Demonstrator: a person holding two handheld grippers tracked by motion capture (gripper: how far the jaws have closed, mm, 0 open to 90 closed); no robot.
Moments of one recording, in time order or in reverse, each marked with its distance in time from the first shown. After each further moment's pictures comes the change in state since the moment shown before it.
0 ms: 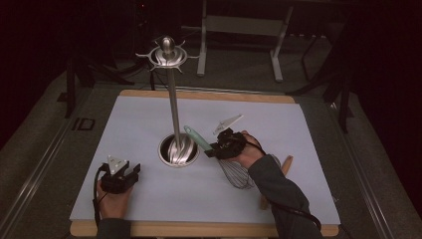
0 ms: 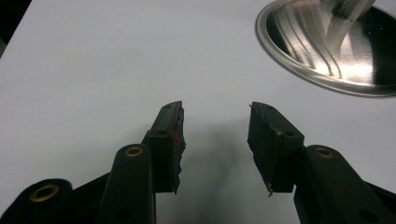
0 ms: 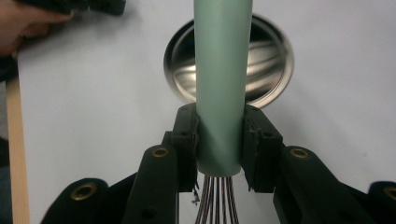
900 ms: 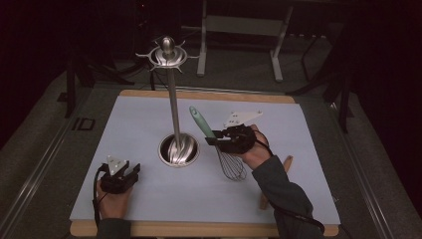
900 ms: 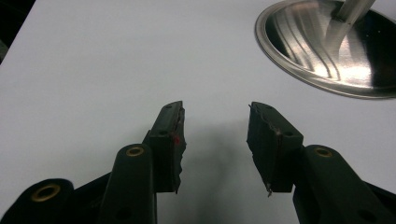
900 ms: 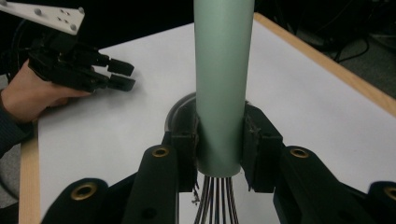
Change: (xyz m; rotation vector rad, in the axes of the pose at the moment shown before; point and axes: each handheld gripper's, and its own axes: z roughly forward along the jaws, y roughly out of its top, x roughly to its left) left arm 0.000 0.000 -0.001 -0.011 0.001 -0.002; right arm 0.021 0.014 -0.050 -0.267 -0.086 -0.020
